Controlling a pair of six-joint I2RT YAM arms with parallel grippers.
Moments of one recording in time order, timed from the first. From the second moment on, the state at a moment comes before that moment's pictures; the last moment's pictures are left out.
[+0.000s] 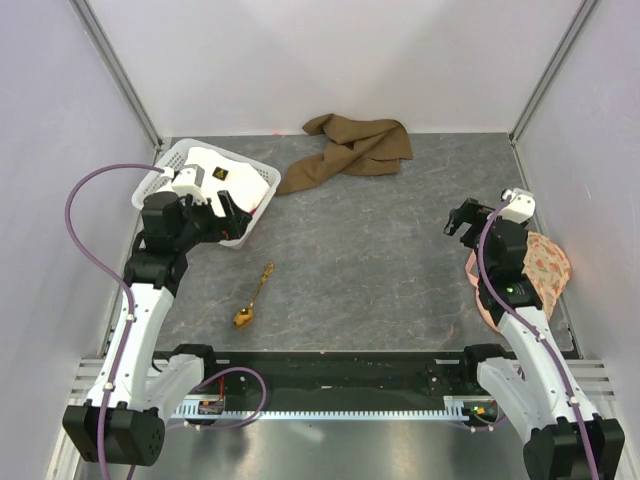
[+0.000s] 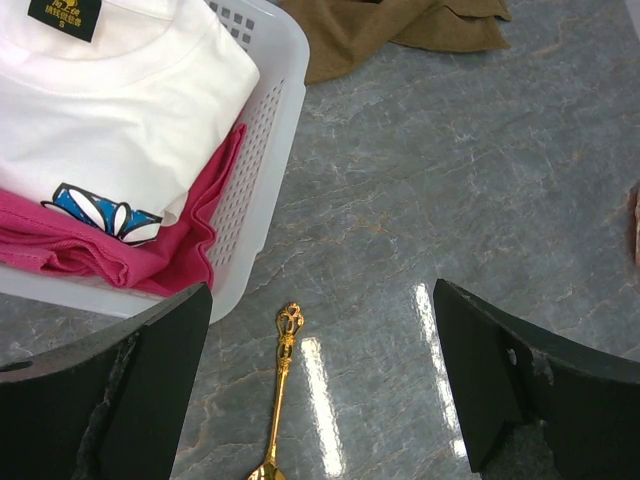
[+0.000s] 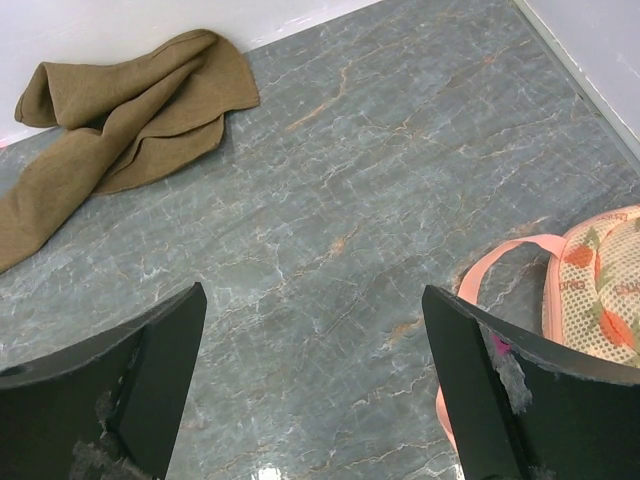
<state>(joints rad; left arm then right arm) -0.06 0.90 0.89 -0.41 0.28 -0.24 0.08 0.77 0.56 -0.02 0.24 0.33</state>
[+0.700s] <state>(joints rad) -0.06 0.94 0.88 -0.39 0.39 -0.24 0.10 1.11 0.92 -0.13 0.15 0.33</state>
